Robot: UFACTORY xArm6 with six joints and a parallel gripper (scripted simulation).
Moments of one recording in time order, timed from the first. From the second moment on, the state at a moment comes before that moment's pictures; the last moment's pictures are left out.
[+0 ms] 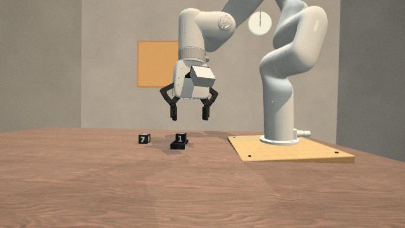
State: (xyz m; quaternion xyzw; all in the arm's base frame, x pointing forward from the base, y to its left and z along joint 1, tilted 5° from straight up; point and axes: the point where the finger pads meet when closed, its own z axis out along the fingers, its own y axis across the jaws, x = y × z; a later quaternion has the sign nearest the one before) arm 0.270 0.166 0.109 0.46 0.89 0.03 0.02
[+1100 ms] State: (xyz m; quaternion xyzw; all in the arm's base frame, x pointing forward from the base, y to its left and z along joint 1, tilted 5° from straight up) arm 0.291 0.142 0.114 0.03 1.00 0.02 0.03
